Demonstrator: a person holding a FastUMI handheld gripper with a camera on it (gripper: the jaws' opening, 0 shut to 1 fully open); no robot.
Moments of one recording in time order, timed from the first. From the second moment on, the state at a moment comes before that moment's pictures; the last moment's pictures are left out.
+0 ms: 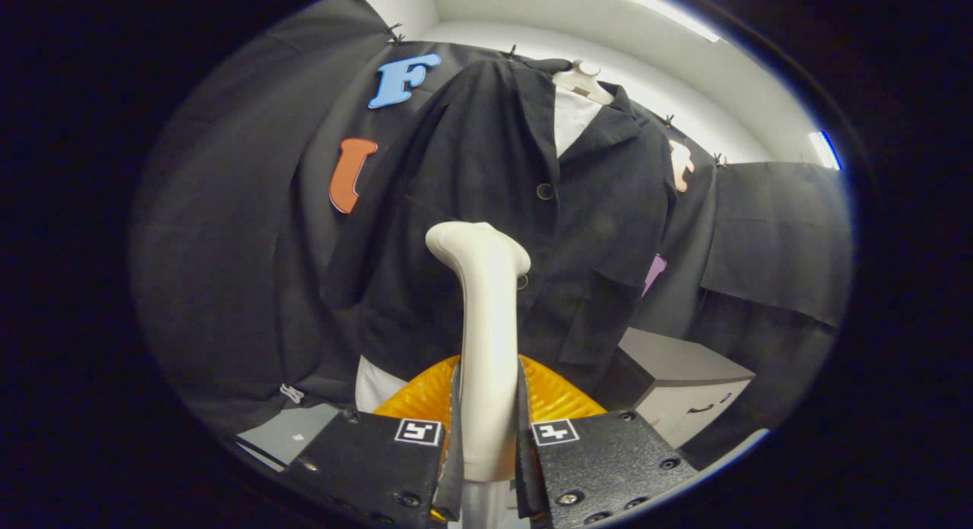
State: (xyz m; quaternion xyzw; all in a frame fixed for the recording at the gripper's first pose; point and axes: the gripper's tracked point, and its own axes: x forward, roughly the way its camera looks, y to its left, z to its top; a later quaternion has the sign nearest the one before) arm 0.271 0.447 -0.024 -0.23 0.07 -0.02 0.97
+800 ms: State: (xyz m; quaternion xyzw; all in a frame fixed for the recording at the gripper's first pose) arm 0.246 0.431 -0.112 -0.25 0.16 0.00 0.95
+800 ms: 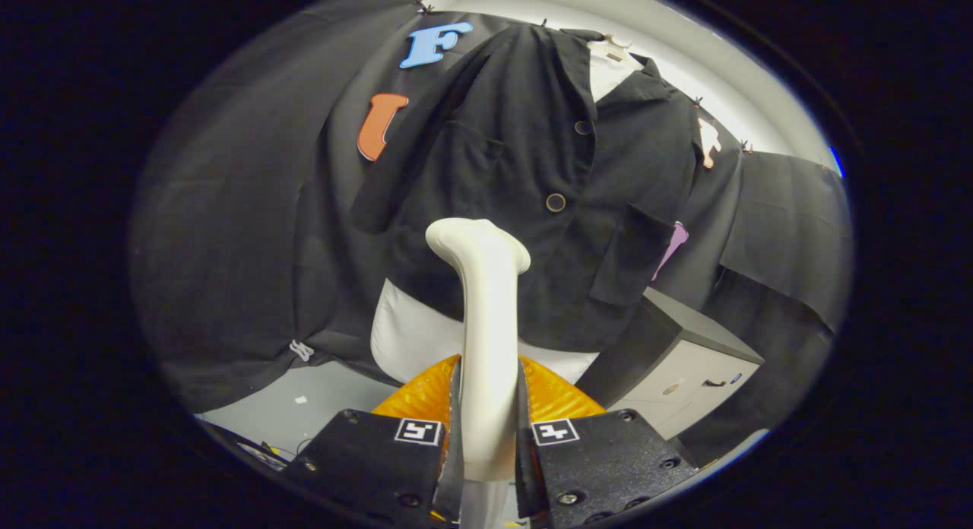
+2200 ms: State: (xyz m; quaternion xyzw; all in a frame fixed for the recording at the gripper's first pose) arm 0.081 0.154 -0.127 -0.20 0.29 -0.08 0.93
